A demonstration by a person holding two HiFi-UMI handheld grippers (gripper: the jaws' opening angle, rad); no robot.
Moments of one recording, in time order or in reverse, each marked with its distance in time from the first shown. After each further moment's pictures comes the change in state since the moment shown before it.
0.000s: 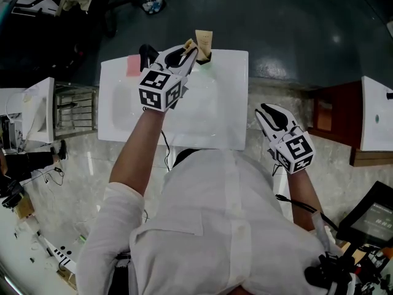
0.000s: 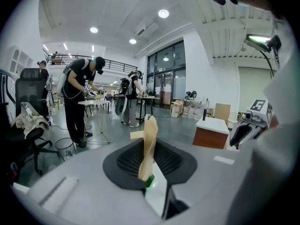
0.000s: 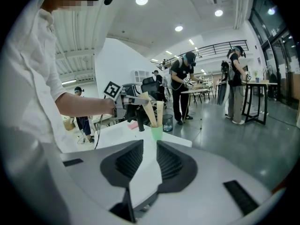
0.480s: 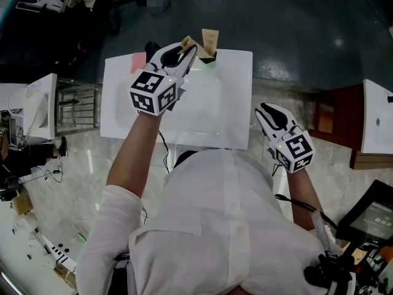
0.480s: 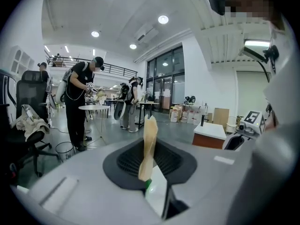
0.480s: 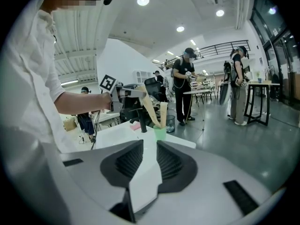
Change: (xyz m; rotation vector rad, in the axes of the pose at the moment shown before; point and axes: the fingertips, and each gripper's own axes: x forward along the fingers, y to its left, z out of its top) left arm -0.028 -0.003 0.036 -0.006 -0.059 -0.007; right arm 0.007 0.004 0.008 -0.009 -0.008 0.021
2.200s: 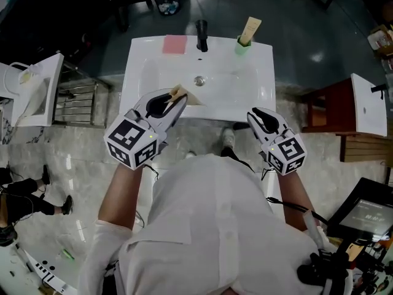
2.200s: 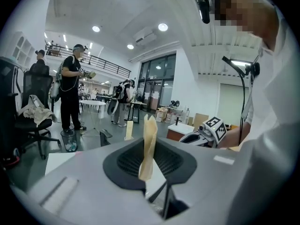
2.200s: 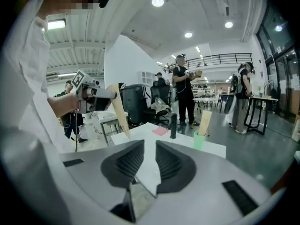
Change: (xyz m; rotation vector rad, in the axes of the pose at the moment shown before) left arm -0.331 -0.034 -0.049 -0.054 0.000 -0.169; right arm 0.031 0.238 0.027 -0.084 -0.017 -0.067
